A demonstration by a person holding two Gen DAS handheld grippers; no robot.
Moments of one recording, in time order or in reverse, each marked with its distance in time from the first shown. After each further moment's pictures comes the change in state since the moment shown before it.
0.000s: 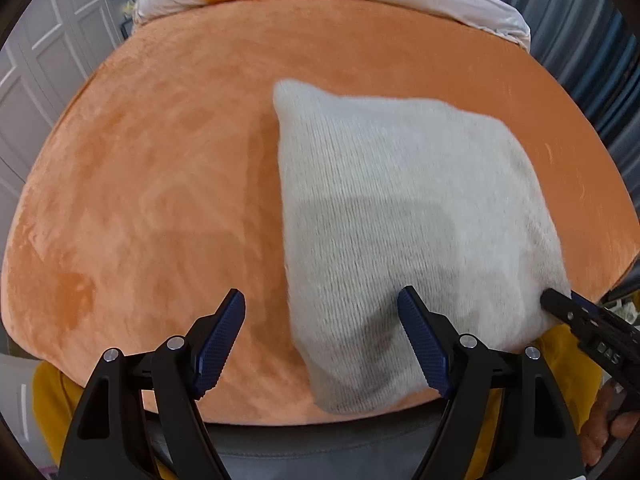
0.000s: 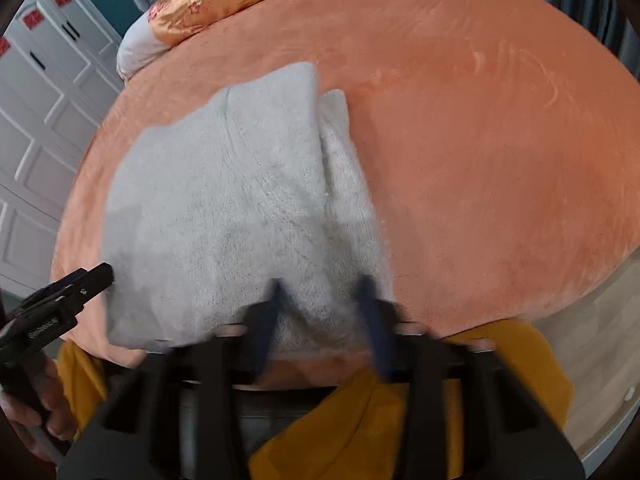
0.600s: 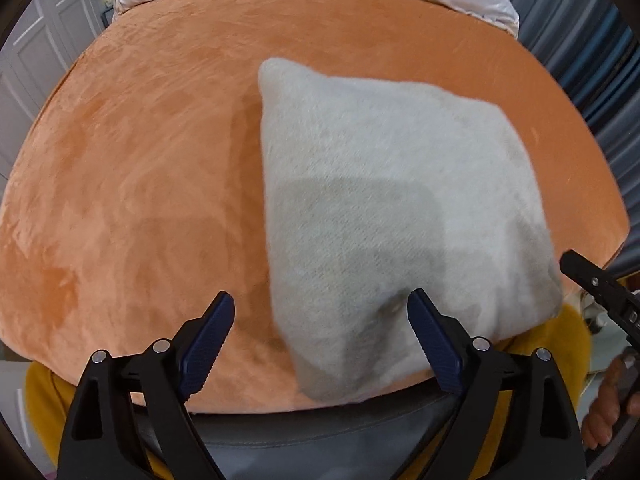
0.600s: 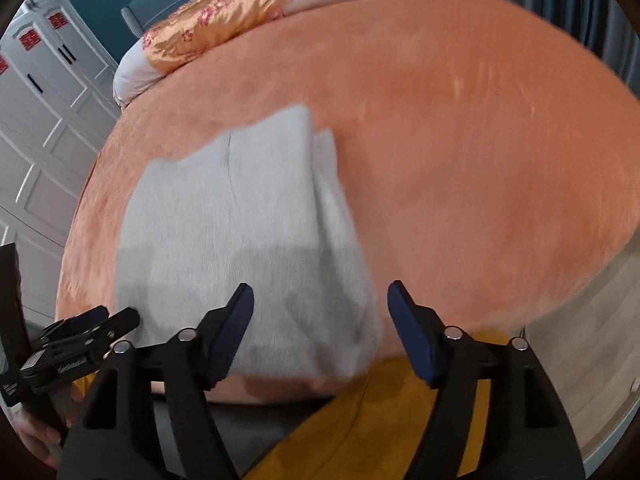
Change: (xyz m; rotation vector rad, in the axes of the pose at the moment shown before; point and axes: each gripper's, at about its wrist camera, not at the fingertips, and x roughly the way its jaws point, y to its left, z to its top) left arm 0.003 -0.003 0.001 0.011 0.052 -0.069; right arm -0.019 -0.004 0.017 0.041 -0.078 -0.037
